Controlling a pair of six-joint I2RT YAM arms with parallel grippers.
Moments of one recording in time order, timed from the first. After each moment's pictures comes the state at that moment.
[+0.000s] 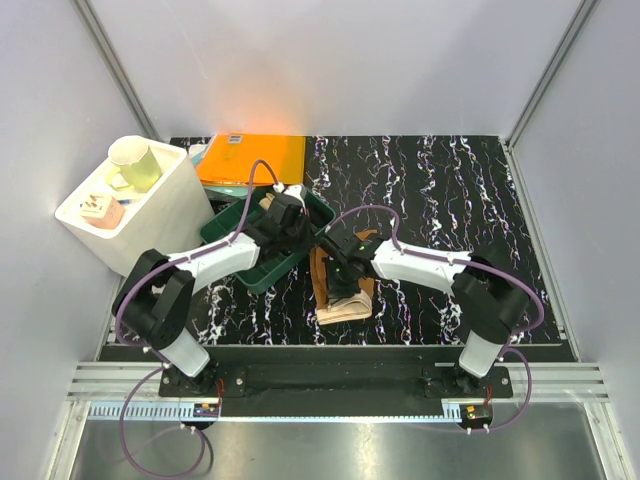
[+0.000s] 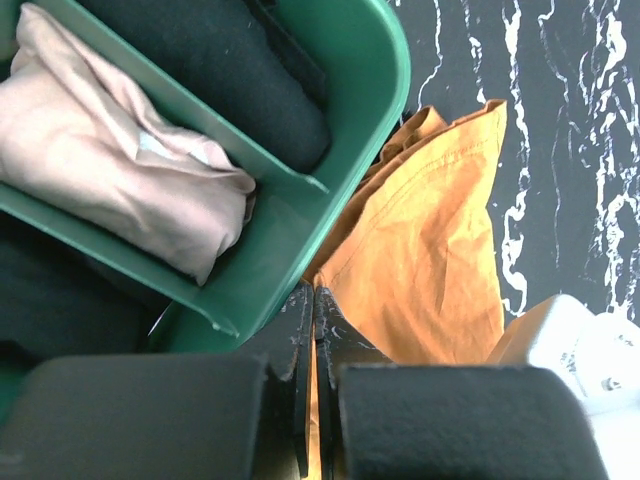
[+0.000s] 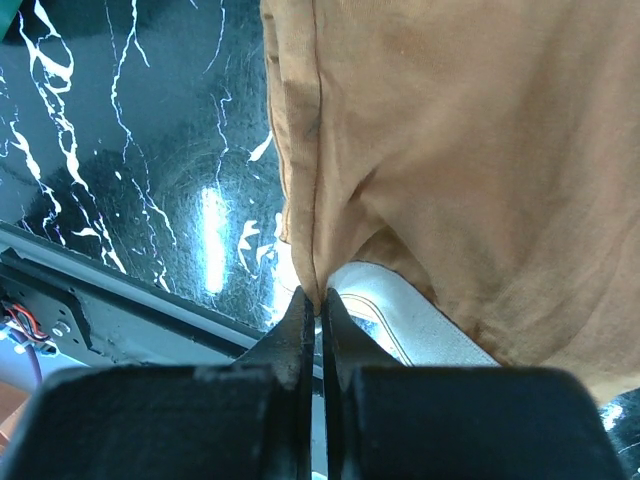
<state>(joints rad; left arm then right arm) -0.60 1.60 0.97 -0.09 0.03 -0.63 0.90 1.74 1.14 -0.56 -0.13 0.78</state>
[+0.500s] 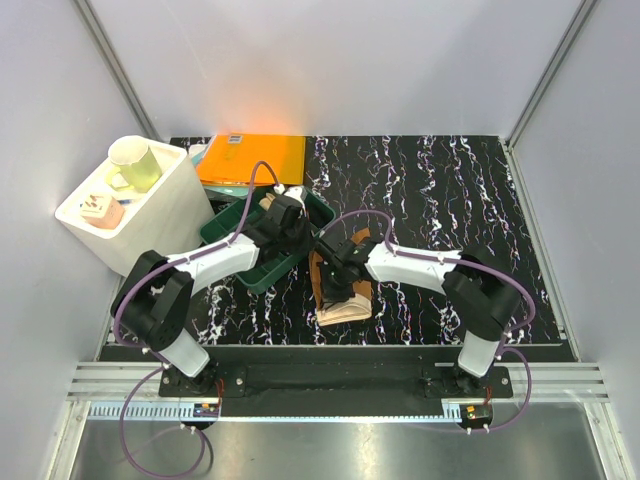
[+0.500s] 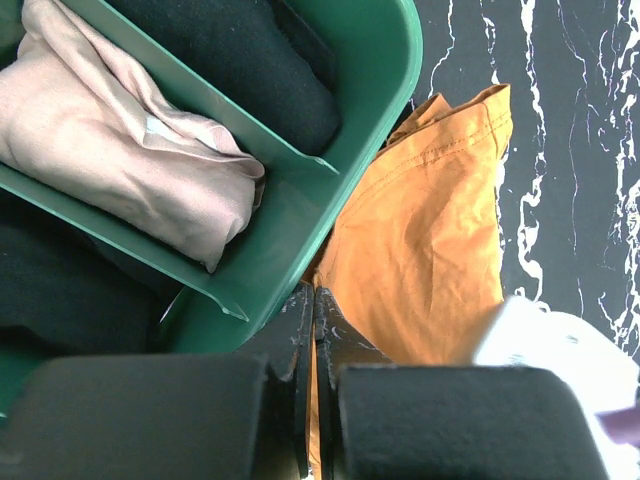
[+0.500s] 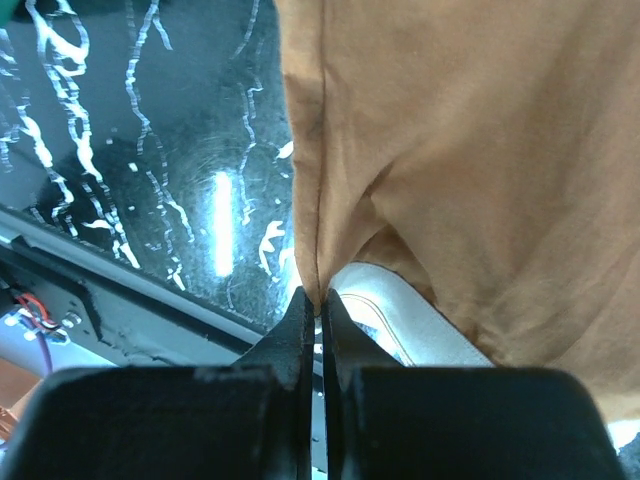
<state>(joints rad) -0.60 1.59 0.96 -0.12 0.03 -0.60 0.92 1.77 1.14 -0.52 -0.17 0.79</state>
